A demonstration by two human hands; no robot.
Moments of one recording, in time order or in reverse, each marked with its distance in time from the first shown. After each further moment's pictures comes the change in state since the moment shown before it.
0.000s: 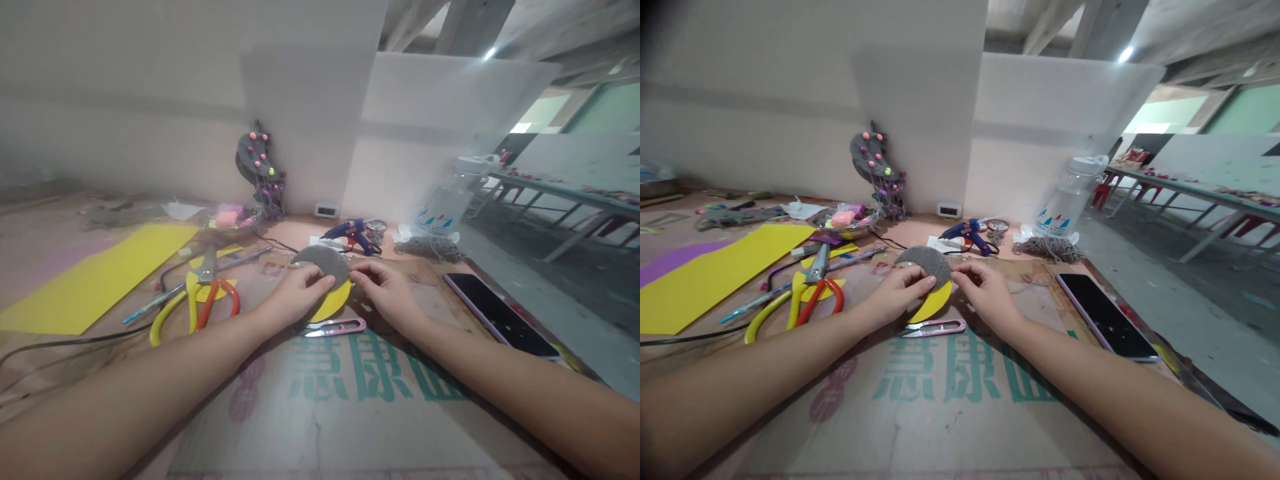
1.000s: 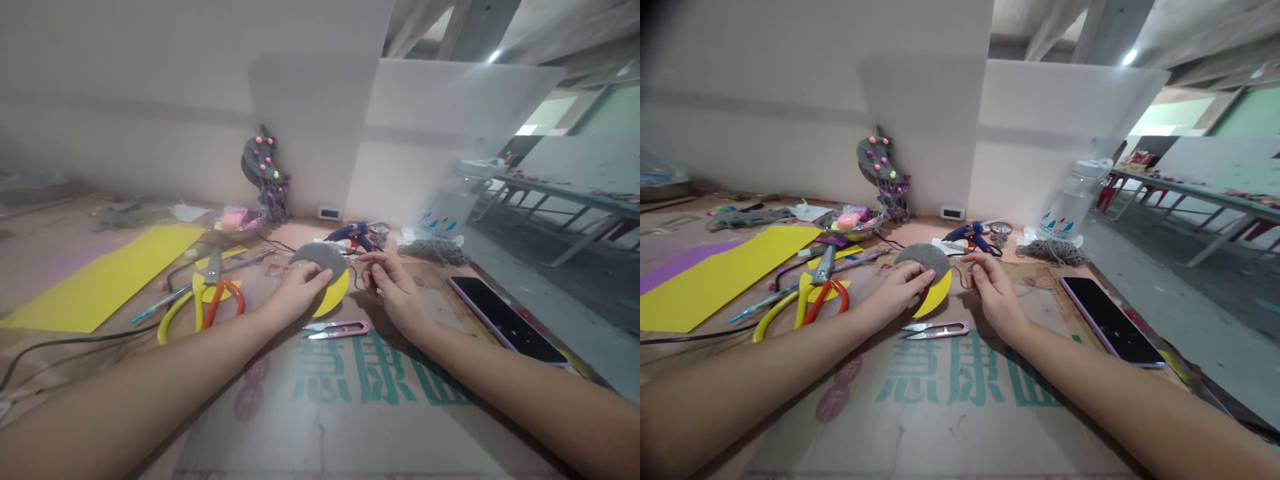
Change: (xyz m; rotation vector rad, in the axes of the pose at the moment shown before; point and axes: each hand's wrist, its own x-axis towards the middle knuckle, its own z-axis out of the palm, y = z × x) left_hand 0.002 0.002 -0.003 -0.068 0.083 -0.040; right_hand -0.004 0.002 0.000 0.306 -0.016 -0.026
